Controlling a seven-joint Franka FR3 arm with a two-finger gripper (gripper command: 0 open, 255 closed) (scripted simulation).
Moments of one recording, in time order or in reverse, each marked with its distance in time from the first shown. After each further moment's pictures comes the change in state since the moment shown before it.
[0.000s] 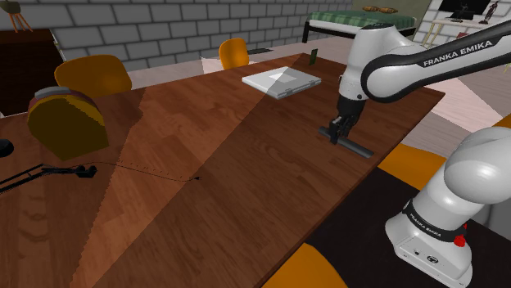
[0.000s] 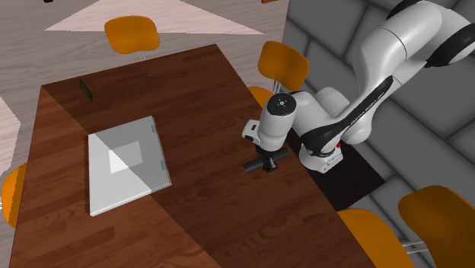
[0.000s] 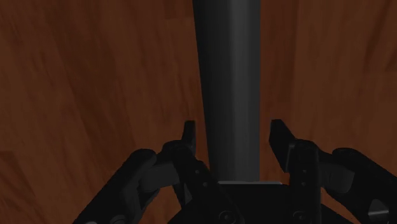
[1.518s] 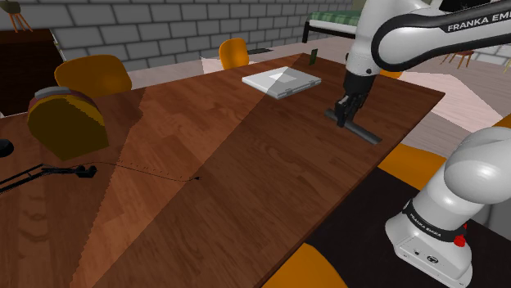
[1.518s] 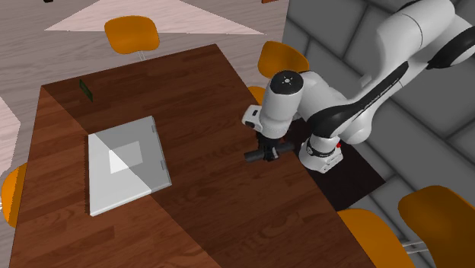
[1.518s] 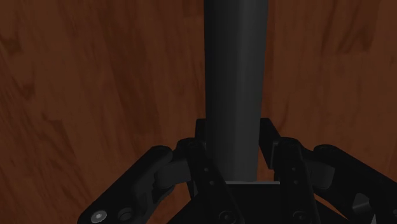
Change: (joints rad) arm 0.000 -0.079 -0.014 0.134 -0.002 -0.212 -0.016
